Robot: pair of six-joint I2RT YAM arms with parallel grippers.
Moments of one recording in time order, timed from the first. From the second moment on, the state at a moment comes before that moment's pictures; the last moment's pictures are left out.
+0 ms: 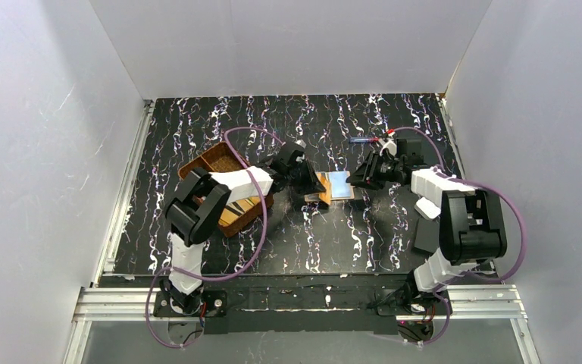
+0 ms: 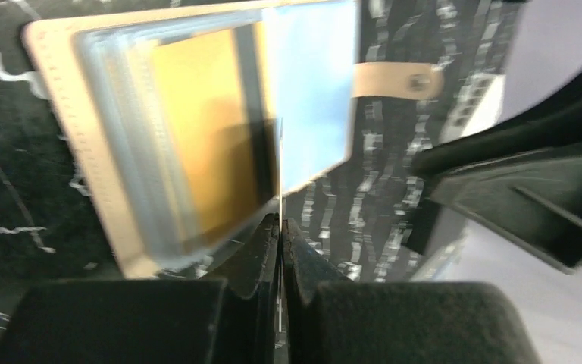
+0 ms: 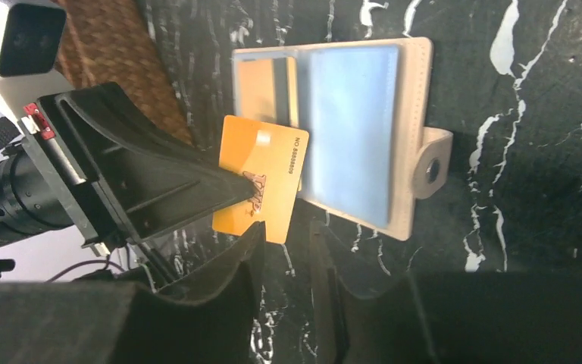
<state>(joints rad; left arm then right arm) -0.70 1.95 1.23 0.01 0.26 -0.98 0.09 1.58 0.85 -0.07 -0.72 0.56</state>
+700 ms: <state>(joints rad) -0.66 2.07 1.37 -0.12 0.28 -0.90 0.11 1.76 0.88 -0.09 -0.69 0.39</state>
